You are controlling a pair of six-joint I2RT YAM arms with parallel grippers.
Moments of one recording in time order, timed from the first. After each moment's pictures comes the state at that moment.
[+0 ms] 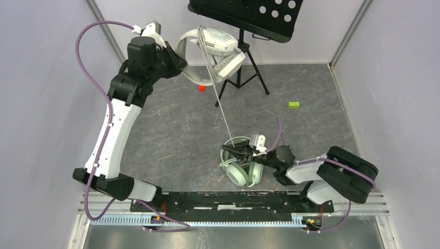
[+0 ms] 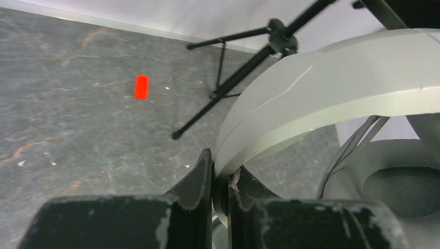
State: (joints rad) left arm -0.34 1.42 1.84 -0.76 -0.05 -0.51; right arm 0.93 1.41 0.23 1.48 -0.38 -0.02
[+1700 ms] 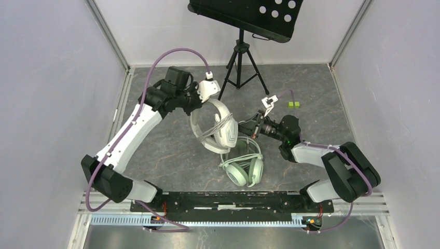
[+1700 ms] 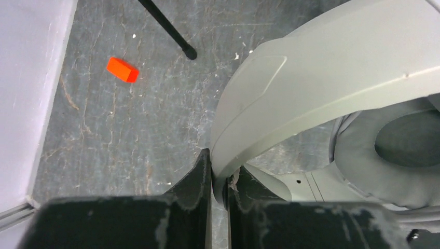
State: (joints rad) left arm -0.48 1.39 1.47 -0.86 0.25 0.66; right arm 0.48 1.42 0.44 1.11 -0.68 0.80
